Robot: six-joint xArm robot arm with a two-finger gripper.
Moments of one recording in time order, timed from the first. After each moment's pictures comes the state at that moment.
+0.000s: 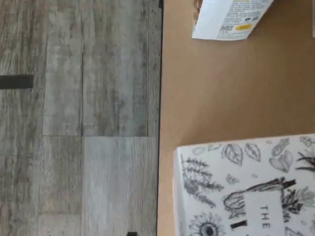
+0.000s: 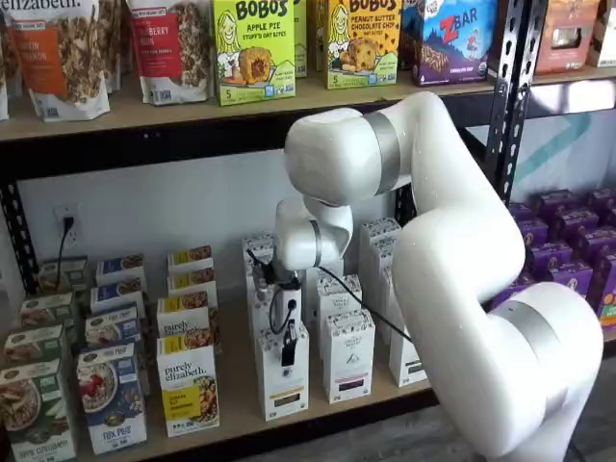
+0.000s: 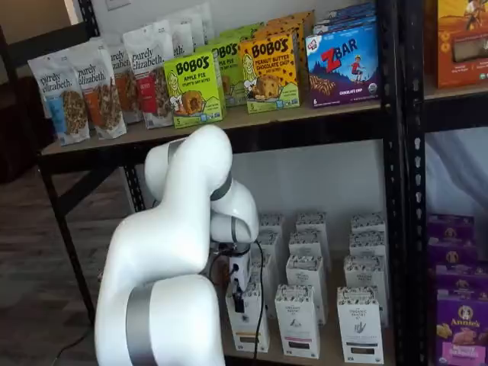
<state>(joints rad) 0.25 1.12 -1.67 0.20 0.56 -1.48</state>
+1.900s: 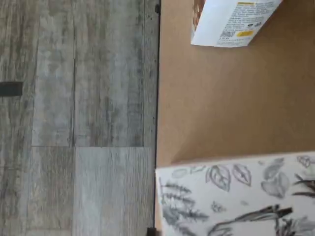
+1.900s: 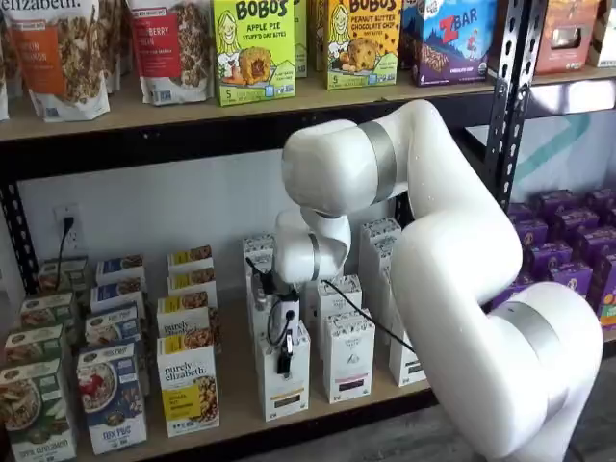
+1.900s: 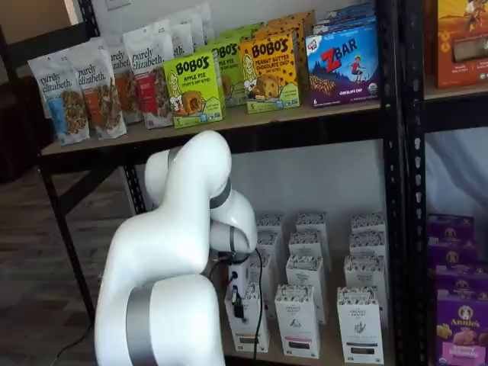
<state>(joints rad) 0.27 1.15 -1.68 0.25 0.50 -1.51</state>
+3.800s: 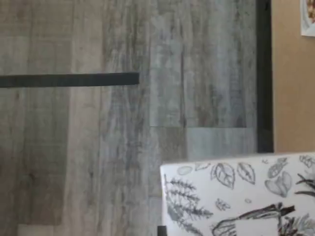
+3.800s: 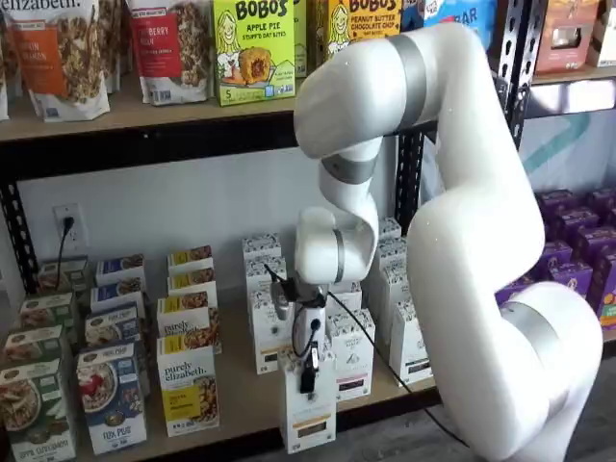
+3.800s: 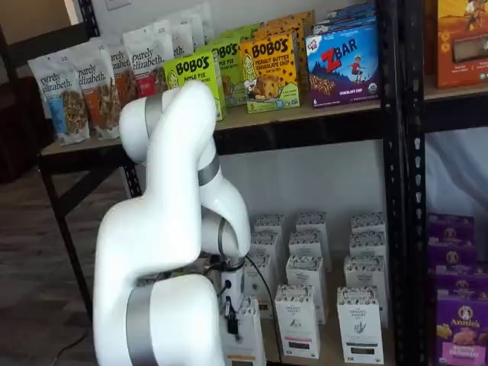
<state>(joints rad) 0.28 0.76 -1.08 0.36 0.39 -1.63</state>
